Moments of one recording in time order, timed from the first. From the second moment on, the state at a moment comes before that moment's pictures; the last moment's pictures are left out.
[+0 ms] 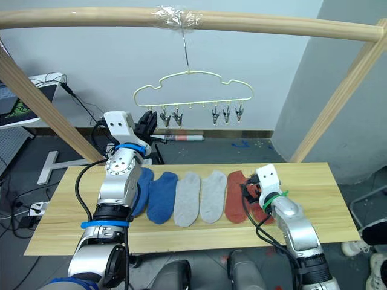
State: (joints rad) left arm -0.63 0.25 0.14 0.39 -0.11 -0.04 -0.19; right arm -0.17 -0.23 0.04 -0.11 0.10 0.59 0.21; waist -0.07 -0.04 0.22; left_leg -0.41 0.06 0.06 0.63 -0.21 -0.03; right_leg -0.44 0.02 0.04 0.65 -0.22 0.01
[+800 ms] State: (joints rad) left arm -0.62 0.26 0.15 0.36 -0.12 0.00 -0.19; right arm -0.30 -0.19 -0.03 0.33 0.10 0.49 0.19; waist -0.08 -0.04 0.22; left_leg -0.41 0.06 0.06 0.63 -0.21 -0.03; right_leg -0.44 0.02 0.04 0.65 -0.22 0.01
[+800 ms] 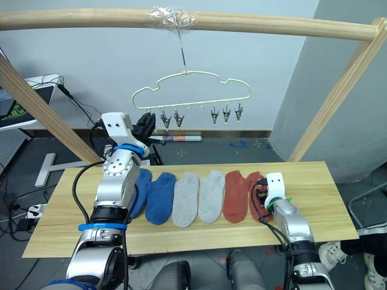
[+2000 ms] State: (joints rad) left arm -0.60 0.28 0.49 0.04 -0.97 0.88 -0.22; right arm -0.56 -0.07 0.15 -0.05 0.43 0.84 0.52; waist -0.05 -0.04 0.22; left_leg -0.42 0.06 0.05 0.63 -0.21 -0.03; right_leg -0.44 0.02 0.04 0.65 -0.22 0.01
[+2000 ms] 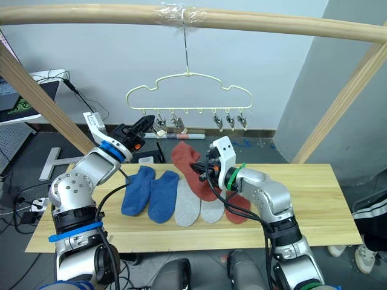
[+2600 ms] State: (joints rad) left arm -0.56 0.29 0.49 -0.01 -1.09 0.91 -0.18; right arm -0.61 0.01 0.06 -0.06 0.61 0.97 0.50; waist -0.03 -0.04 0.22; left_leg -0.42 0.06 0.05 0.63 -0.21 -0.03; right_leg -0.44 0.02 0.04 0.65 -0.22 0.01
